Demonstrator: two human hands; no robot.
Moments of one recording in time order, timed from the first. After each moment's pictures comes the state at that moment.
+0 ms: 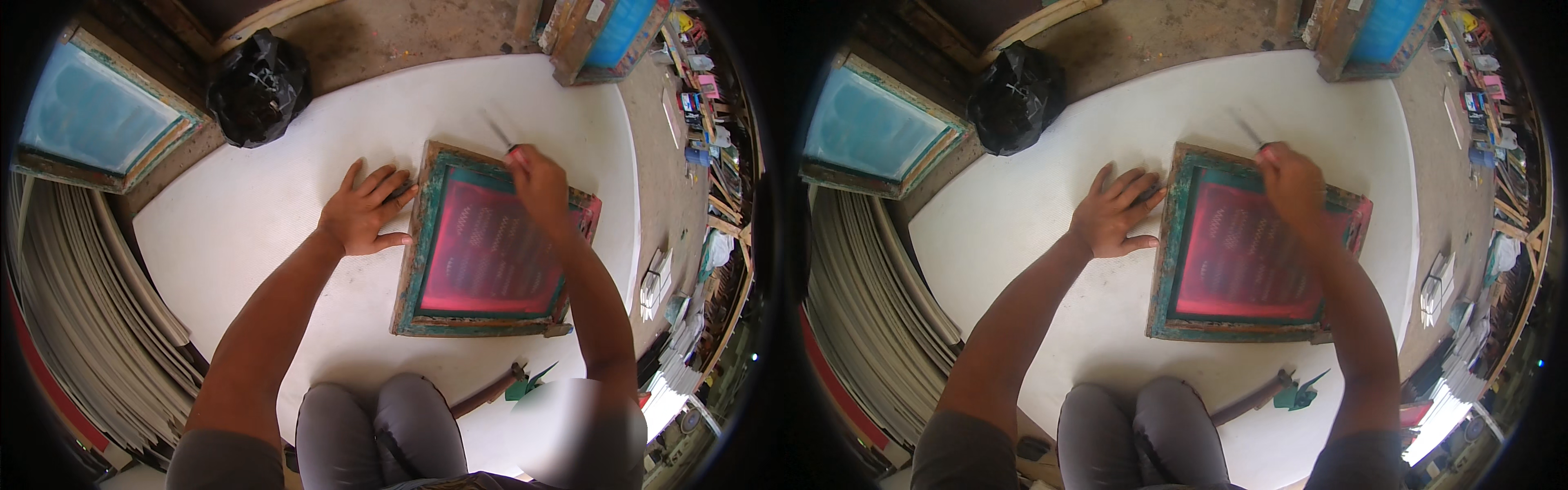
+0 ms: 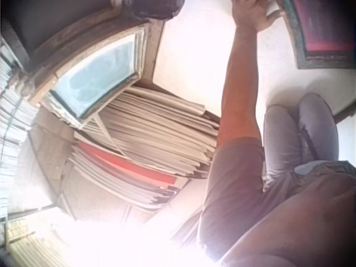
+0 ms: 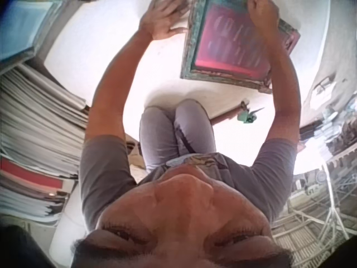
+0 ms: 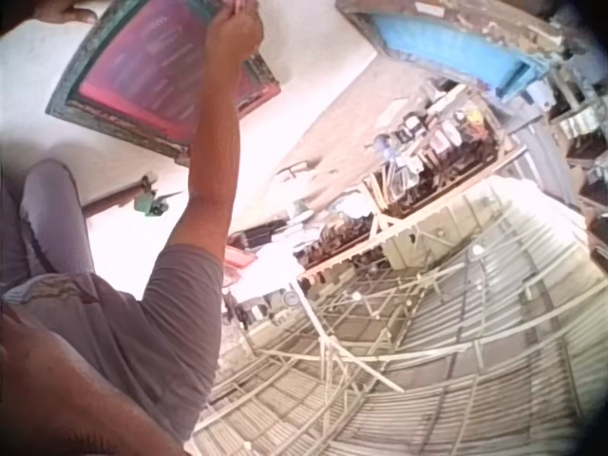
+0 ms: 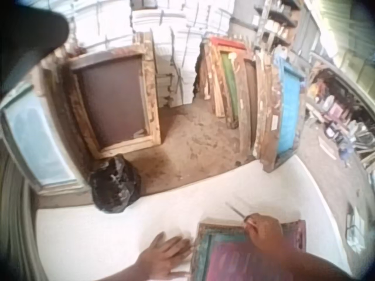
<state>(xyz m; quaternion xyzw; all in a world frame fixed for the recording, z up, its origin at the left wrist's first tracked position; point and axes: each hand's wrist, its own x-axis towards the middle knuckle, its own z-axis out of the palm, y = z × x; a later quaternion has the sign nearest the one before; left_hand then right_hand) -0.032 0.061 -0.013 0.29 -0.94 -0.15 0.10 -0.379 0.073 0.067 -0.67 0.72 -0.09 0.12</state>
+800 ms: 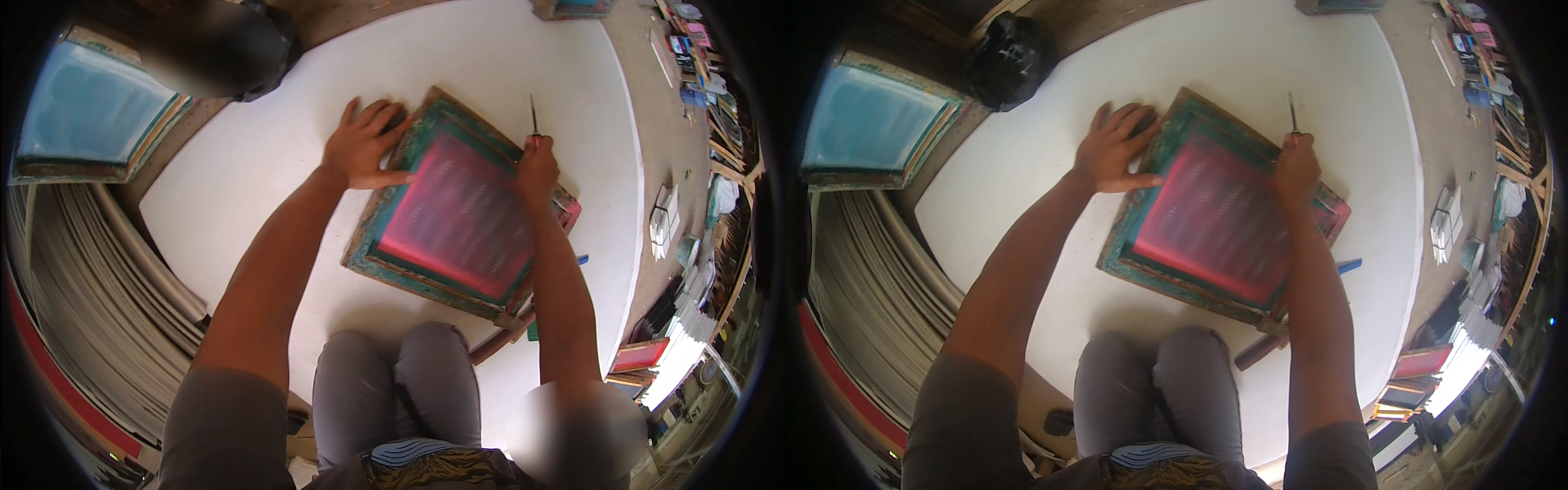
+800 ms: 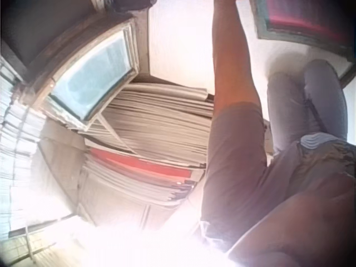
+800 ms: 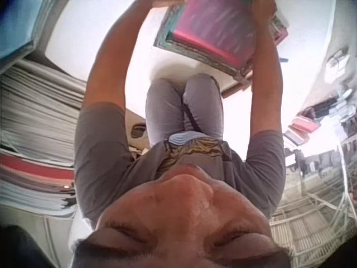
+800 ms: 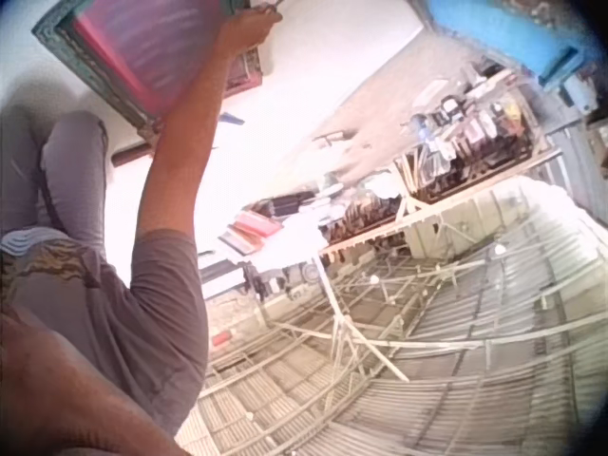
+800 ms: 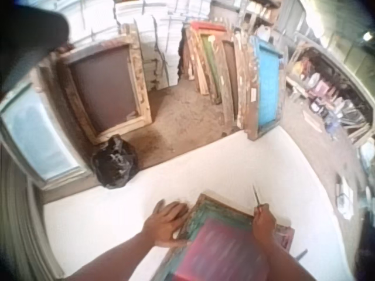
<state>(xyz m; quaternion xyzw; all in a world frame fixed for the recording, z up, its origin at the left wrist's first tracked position) -0.033 0.057 -0.004 0.28 -0.94 -0.16 0.07 -0.368 0.186 0.015 -0.41 0.91 -0.09 0.05</state>
